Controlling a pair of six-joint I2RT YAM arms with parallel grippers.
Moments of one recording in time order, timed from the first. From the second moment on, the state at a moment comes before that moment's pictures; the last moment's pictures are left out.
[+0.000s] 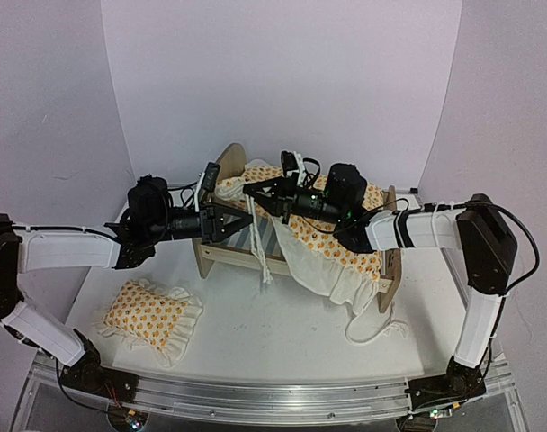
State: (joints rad) left arm -0.68 1.42 0.82 0.56 0.65 -0.48; right arm 0.78 1.88 1.22 0.83 -0.62 1.27
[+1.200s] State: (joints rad) left arm -0.68 1.28 0.95 -0.06 0.29 -0.04; right arm 0.78 1.94 1.14 0.85 -0.69 1.19
